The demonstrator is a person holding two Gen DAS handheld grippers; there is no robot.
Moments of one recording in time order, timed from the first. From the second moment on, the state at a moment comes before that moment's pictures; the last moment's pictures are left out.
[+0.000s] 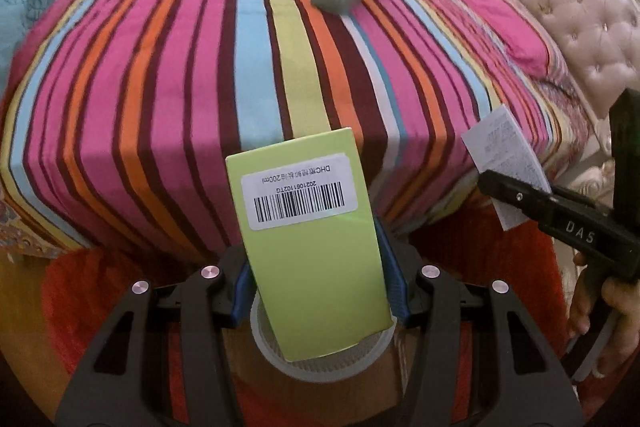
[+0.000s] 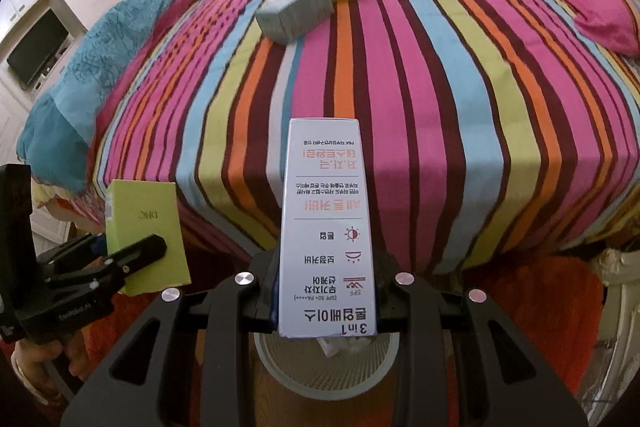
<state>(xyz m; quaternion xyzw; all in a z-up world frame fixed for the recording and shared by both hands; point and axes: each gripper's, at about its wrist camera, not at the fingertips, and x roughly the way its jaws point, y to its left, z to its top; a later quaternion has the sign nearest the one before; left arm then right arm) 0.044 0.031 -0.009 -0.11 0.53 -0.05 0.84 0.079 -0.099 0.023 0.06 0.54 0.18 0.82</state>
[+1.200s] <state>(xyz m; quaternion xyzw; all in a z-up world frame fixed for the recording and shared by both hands) 0.043 -0.012 -0.162 -0.11 0.75 -0.09 0.64 0.061 -0.076 -0.134 0.15 0.78 0.14 0.59</state>
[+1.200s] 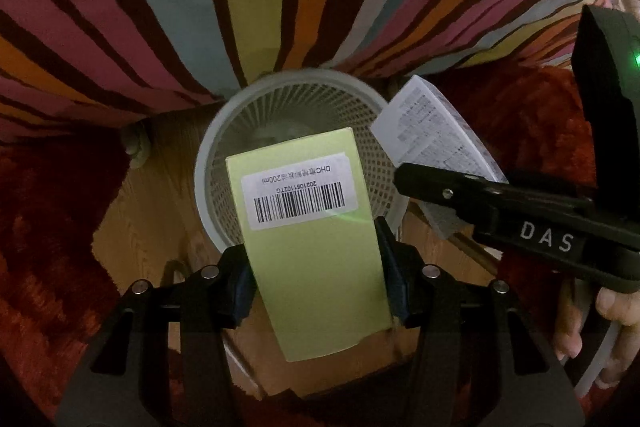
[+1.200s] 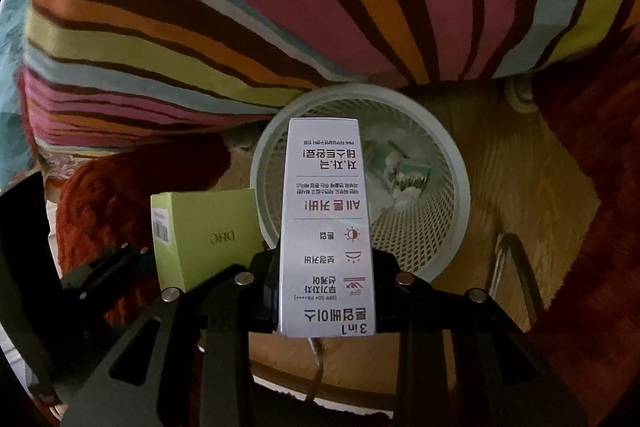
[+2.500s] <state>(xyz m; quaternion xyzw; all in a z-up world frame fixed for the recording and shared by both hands) 0.045 -0.017 -0.221 -0.12 0.84 -0.05 0.53 0.075 -0.084 -0.201 0.18 0.83 0.06 0.53</state>
